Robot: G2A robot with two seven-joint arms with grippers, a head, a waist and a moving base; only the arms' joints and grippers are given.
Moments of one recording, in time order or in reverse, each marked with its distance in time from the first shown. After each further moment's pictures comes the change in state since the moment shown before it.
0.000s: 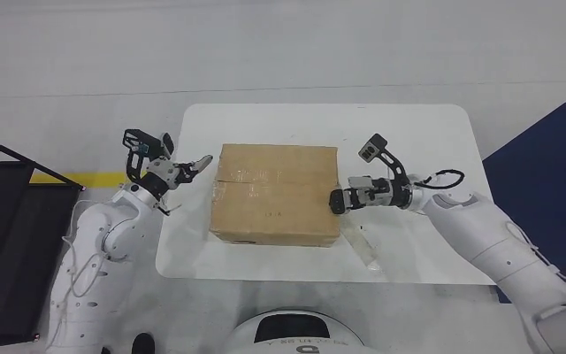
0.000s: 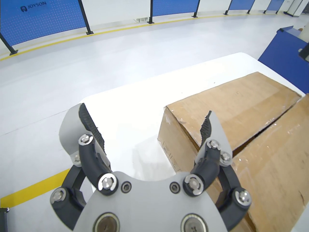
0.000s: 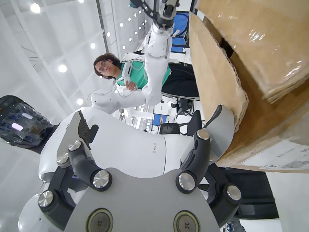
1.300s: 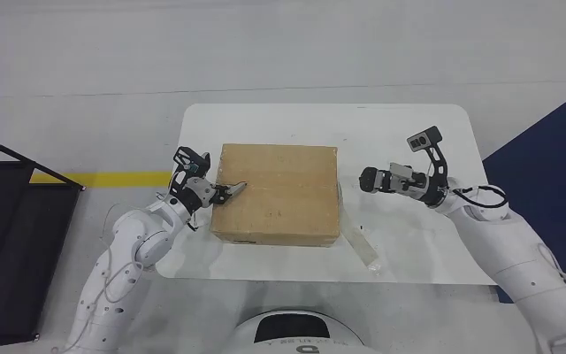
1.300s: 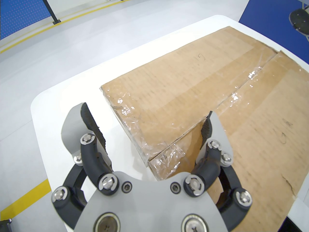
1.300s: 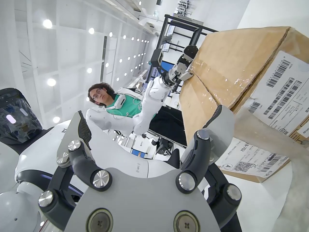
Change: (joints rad) left arm -0.009 -0.009 0.172 0.016 0.123 0.007 -0.015; right arm -0.224 0.036 0.315 -0.029 -0.030 -0.204 -0.085
